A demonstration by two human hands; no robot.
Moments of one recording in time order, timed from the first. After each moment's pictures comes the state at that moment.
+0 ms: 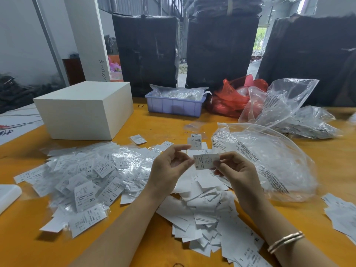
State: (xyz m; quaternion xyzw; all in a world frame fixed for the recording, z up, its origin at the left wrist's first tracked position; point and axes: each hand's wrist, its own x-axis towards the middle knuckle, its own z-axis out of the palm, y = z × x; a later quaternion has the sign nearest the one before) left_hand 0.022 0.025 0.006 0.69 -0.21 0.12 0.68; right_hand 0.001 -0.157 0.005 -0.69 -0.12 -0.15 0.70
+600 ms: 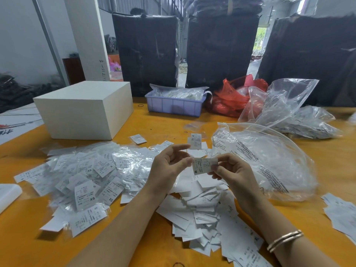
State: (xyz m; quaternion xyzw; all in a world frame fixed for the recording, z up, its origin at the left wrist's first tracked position) left_hand 0.021 0.025 0.009 0.65 -0.17 0.08 0.74; right_hand 0.002 -0.156 0.006 -0.70 -0.13 -0.11 0.69
